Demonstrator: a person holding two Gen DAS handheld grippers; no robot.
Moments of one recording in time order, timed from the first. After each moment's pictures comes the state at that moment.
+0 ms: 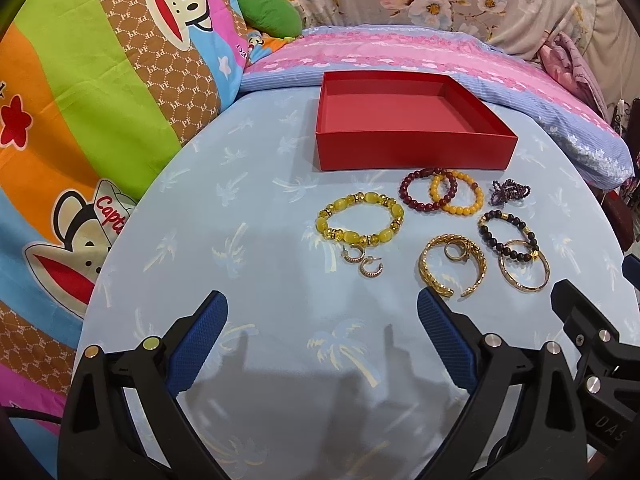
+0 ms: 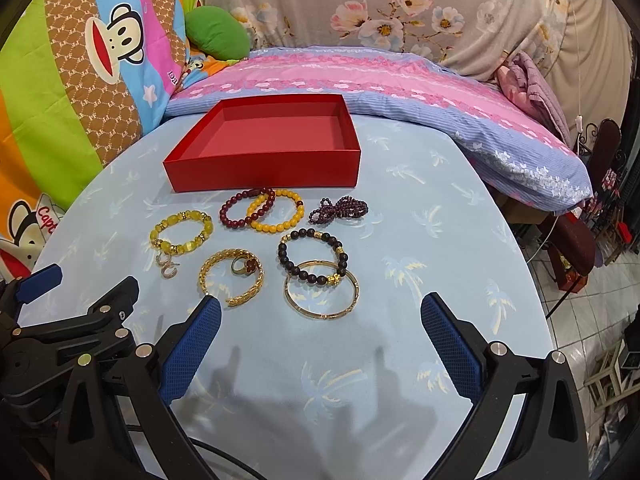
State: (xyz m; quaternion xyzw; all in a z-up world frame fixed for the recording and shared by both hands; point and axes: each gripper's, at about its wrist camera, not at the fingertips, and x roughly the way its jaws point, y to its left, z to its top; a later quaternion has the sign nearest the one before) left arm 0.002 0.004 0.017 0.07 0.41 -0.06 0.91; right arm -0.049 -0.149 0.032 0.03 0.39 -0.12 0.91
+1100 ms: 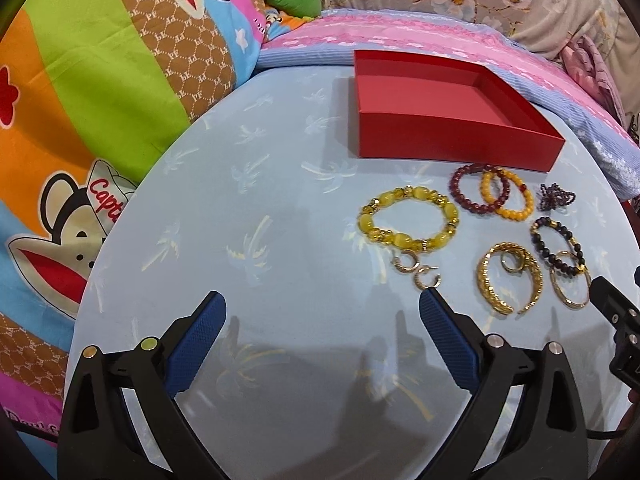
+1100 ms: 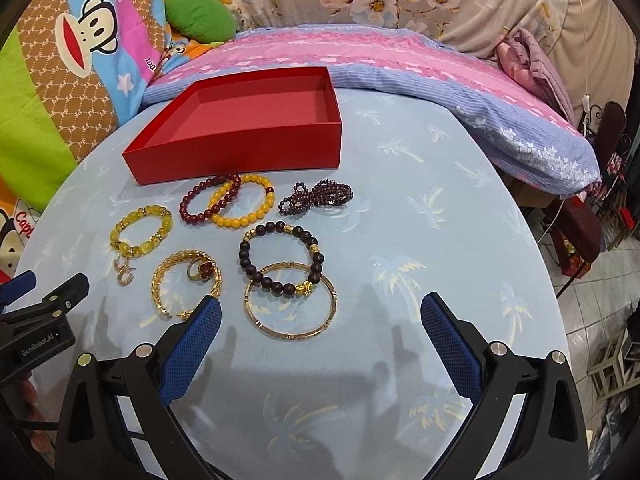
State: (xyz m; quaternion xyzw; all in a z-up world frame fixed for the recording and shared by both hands) left arm 0.042 0.030 -0.009 0.06 0.44 -0.04 0.89; right arm -0.017 -0.182 0.002 0.05 0.43 -0.12 0.89
